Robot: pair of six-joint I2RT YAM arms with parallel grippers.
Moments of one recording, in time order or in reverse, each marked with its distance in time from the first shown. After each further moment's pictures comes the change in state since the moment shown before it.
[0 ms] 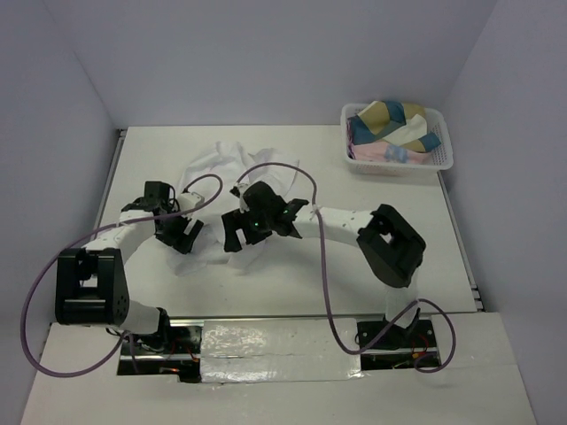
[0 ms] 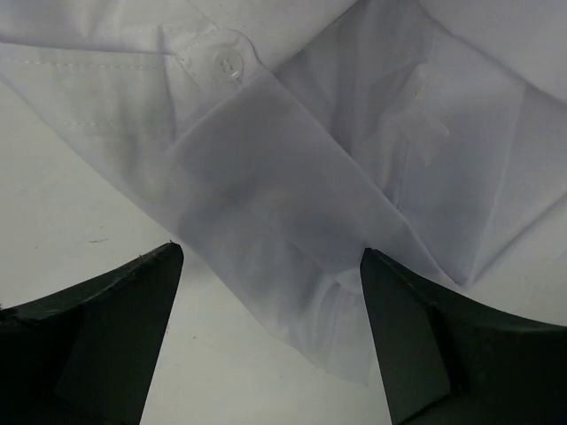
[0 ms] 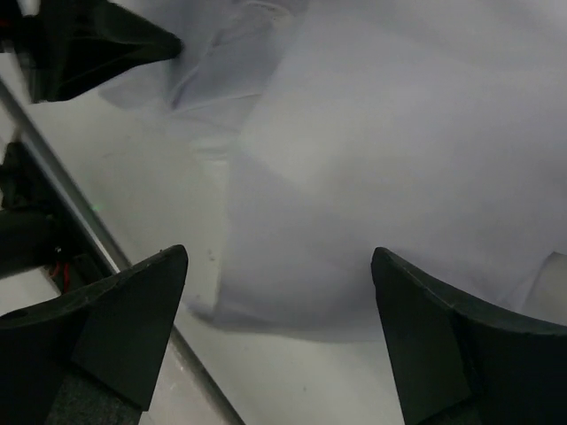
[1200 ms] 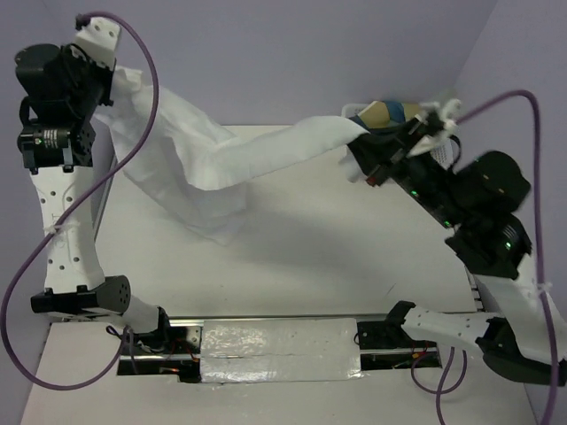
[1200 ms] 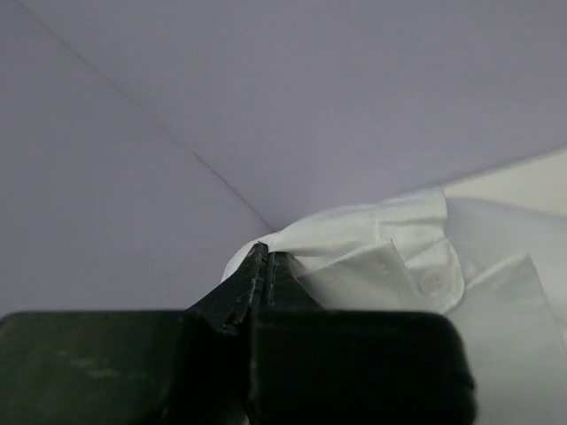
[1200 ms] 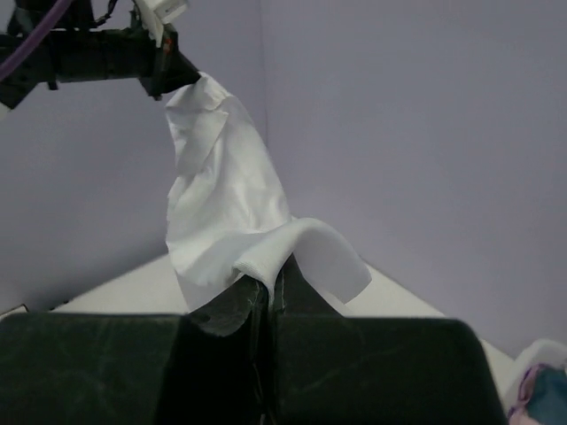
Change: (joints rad) left arm 0.093 0.064 1.271 -0.137 -0.098 -0.026; right arm -0.098 -0.815 0.405 -0.240 0.298 -0.469
